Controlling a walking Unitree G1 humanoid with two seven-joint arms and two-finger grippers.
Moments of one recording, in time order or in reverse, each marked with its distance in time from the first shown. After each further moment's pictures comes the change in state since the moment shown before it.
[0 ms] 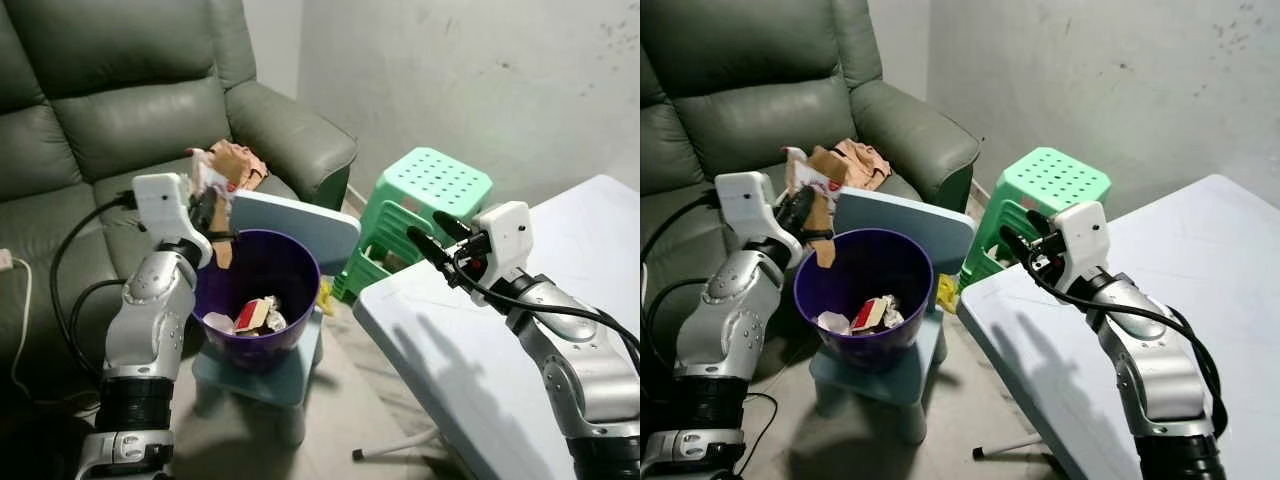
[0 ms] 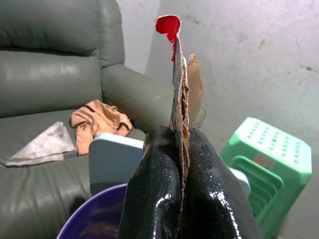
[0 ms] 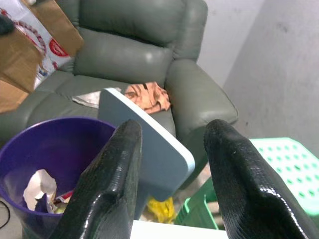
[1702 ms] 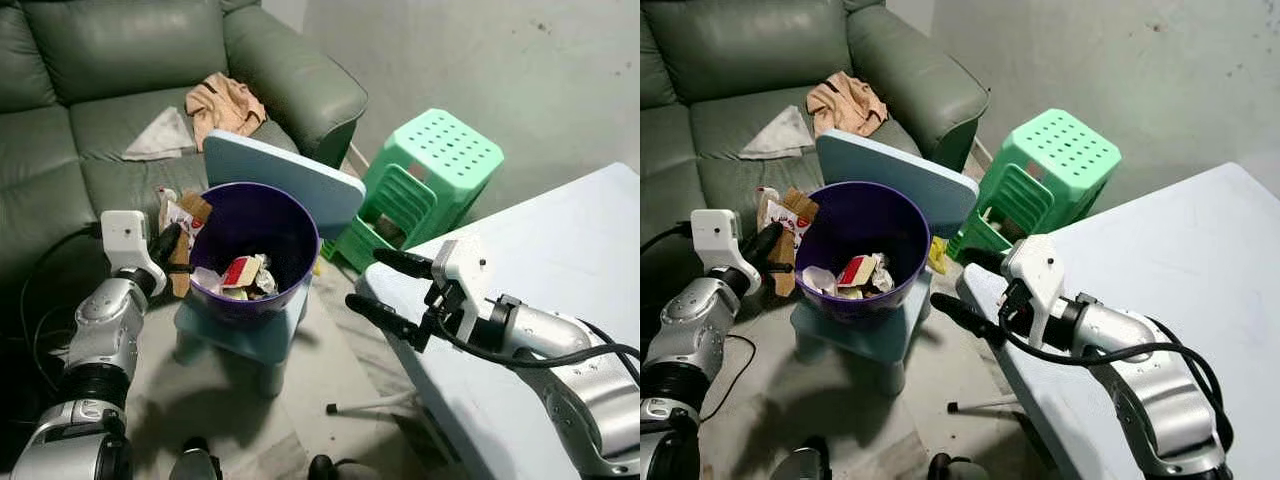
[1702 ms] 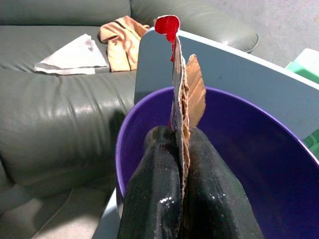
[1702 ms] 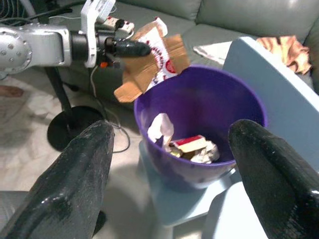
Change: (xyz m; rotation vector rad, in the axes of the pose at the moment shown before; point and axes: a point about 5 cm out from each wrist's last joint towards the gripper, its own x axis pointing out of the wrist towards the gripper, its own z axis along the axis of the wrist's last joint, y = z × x) left arm 0.005 0.075 -0.036 0.074 0.077 0.023; right arm -0.014 0.054 0.006 0.049 0.027 0.436
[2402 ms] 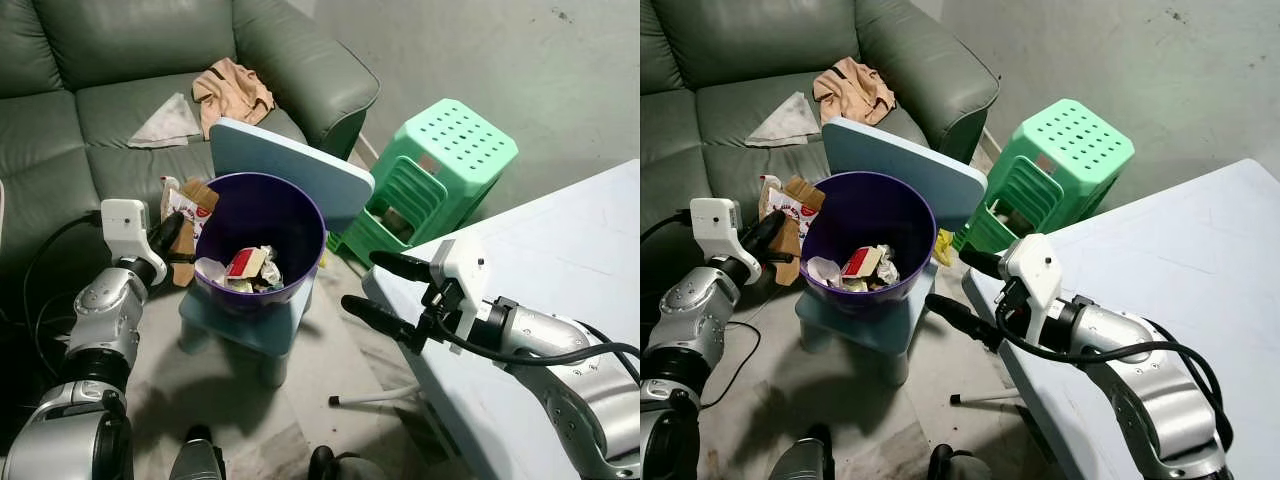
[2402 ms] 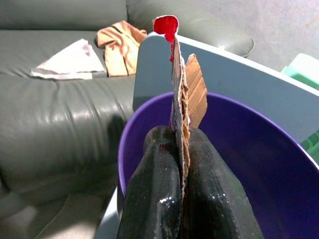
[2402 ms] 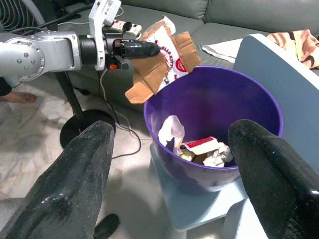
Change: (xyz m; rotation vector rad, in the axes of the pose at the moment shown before) left arm 0.006 0.002 0.010 0.005 -0.045 -0.042; right arm 0.002 0.002 0.006 0.033 -0.017 0.002
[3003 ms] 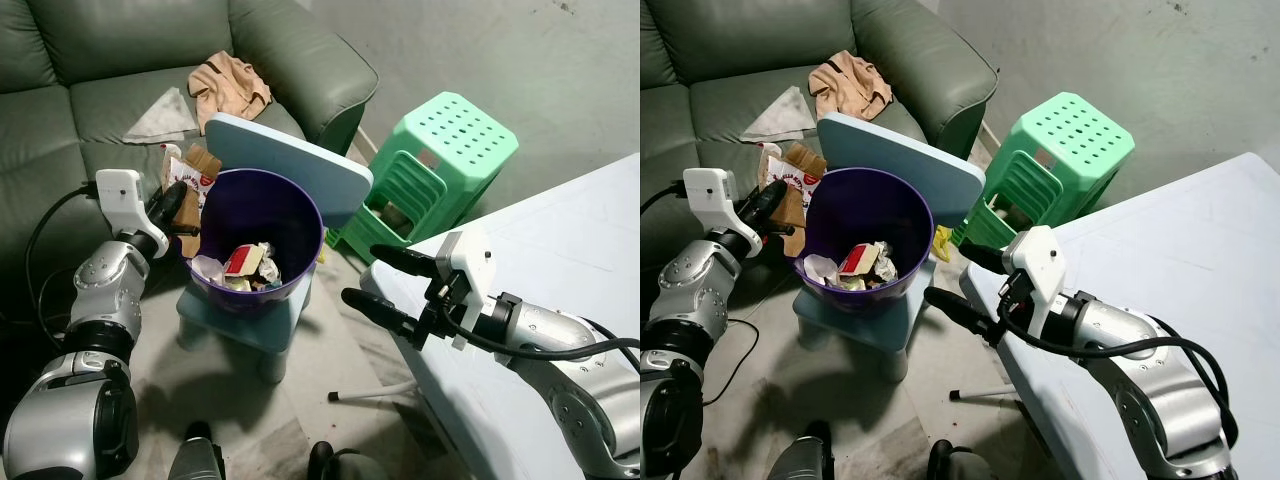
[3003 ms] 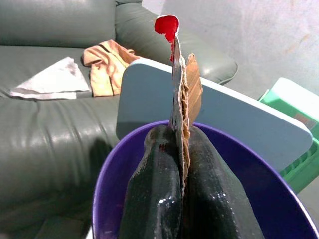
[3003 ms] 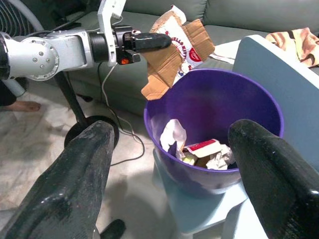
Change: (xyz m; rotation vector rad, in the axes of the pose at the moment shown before) left arm 0.016 -0.006 0.024 -0.055 -0.079 -0.050; right arm -0.001 0.001 0.008 0.022 -0.027 0.002
